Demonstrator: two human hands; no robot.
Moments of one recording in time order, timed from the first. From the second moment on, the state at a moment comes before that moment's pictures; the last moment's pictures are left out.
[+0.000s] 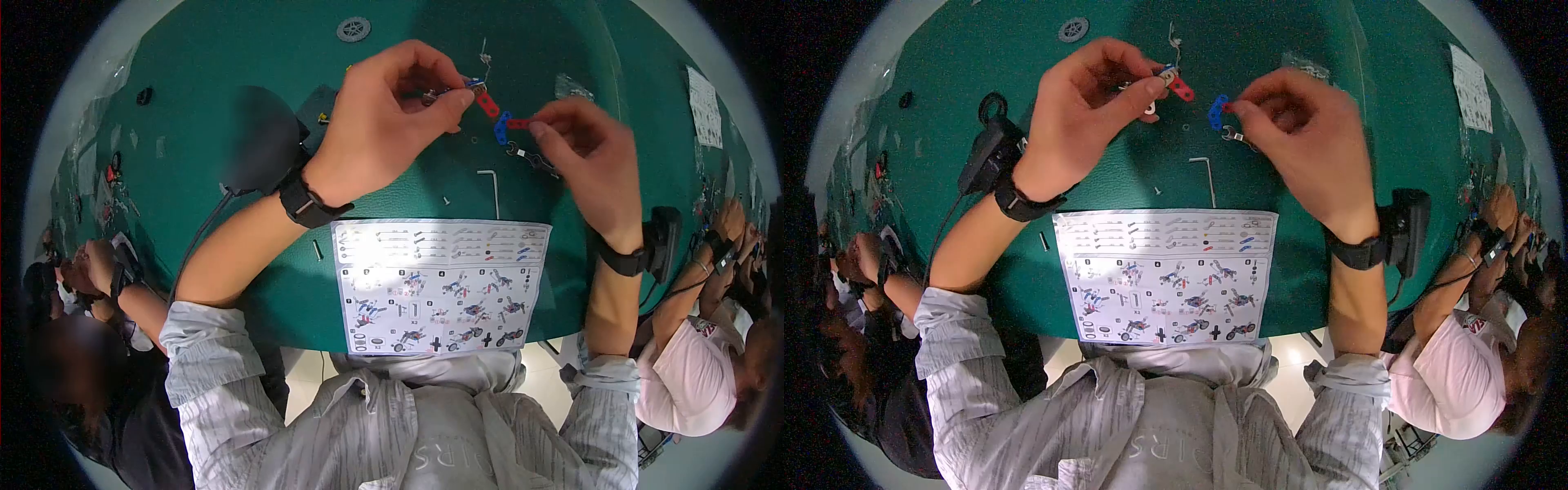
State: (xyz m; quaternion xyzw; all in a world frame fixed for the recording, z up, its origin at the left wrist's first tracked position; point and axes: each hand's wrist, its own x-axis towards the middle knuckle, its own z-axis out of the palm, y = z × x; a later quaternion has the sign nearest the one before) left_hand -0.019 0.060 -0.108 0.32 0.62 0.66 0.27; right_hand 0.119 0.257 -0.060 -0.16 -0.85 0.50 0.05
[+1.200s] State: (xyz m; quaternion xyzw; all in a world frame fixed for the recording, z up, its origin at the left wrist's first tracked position) left_hand -0.018 0.064 -0.113 0.30 0.65 0.66 0.22; right_hand 0.128 0.203 -0.086 0.17 -0.94 0.26 0.13
